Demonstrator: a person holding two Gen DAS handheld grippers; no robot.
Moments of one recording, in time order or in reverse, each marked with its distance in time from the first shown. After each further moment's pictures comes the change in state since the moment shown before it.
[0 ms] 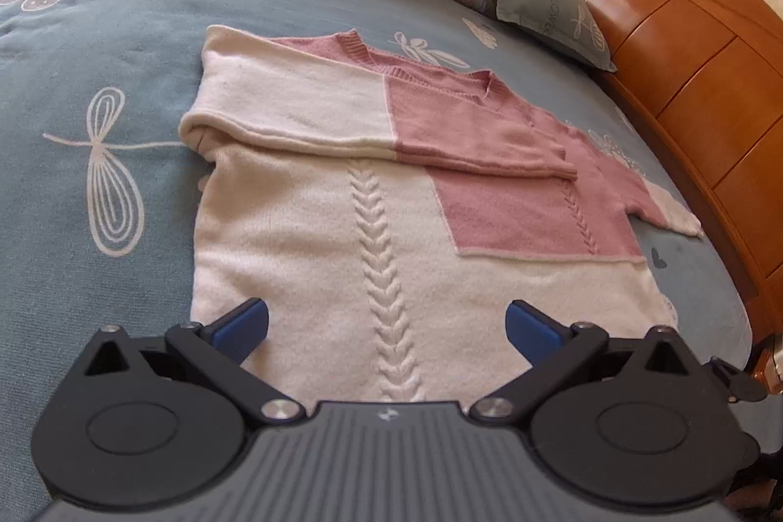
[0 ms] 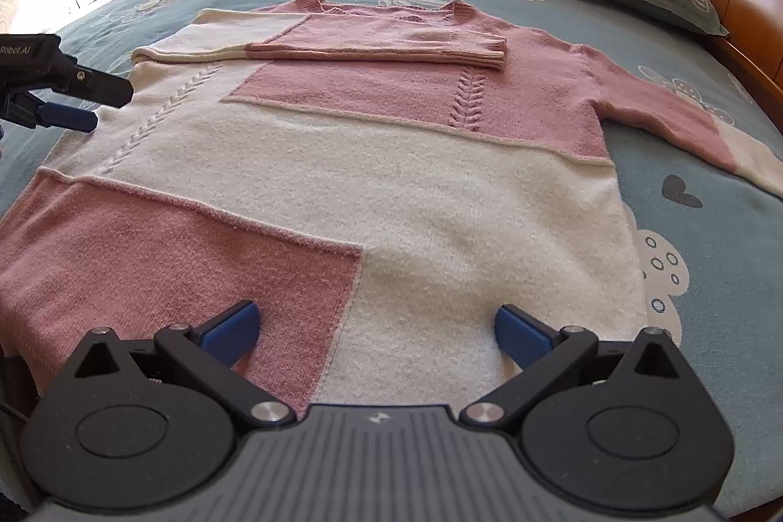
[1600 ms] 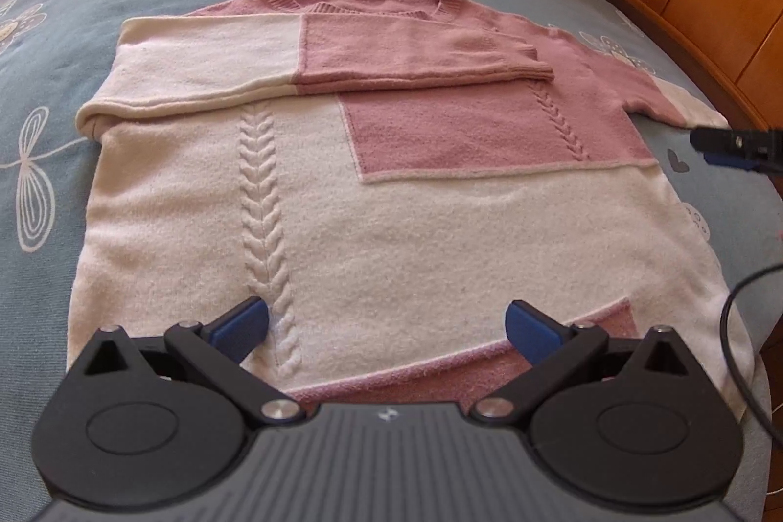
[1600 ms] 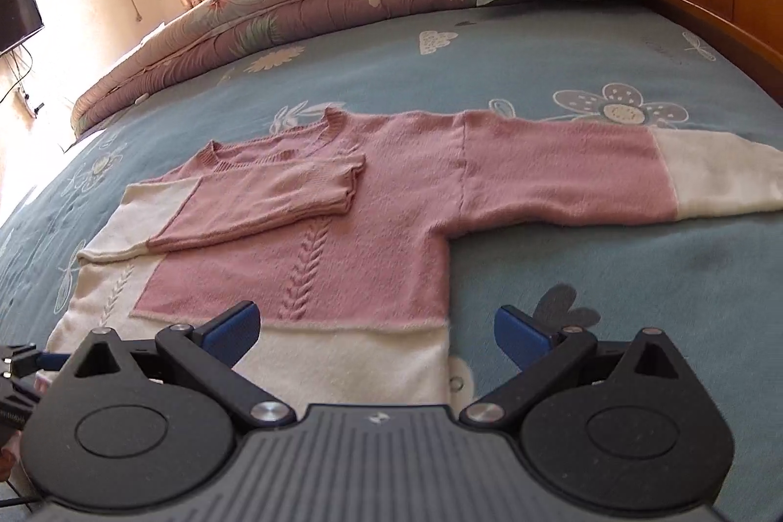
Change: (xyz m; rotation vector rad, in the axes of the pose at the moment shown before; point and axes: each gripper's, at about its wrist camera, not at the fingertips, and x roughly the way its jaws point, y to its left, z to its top) left arm 0.033 -0.088 -0.011 0.222 0.114 0.064; right arm 0.005 -0.177 0.093 0.318 -0.151 0.097
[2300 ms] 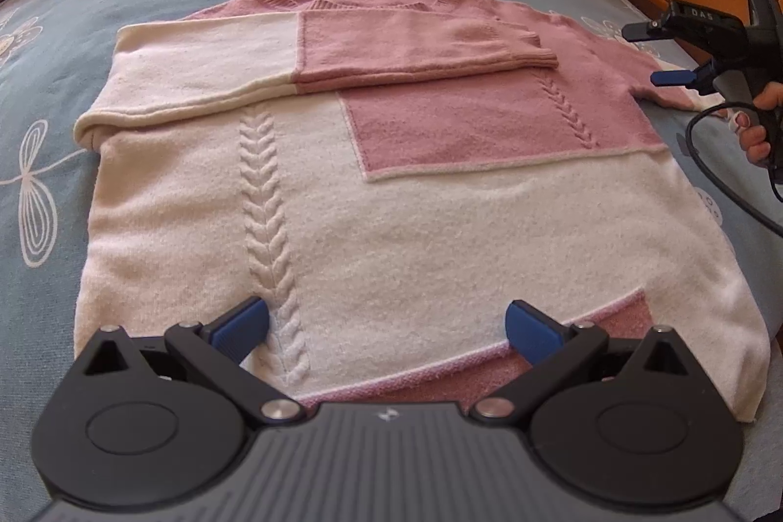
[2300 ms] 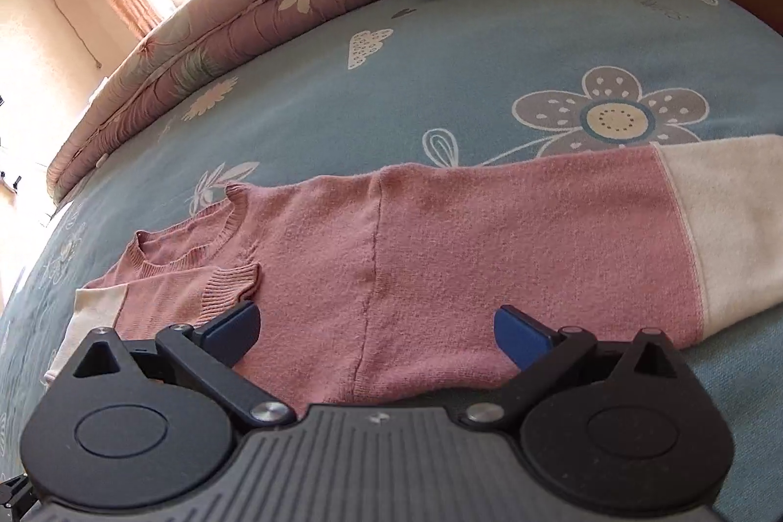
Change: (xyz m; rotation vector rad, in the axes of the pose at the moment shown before) left arm 0.003 0.005 0.003 -0.013 0.008 0.008; right arm 0.094 -0.049 0.064 0.137 0.089 0.060
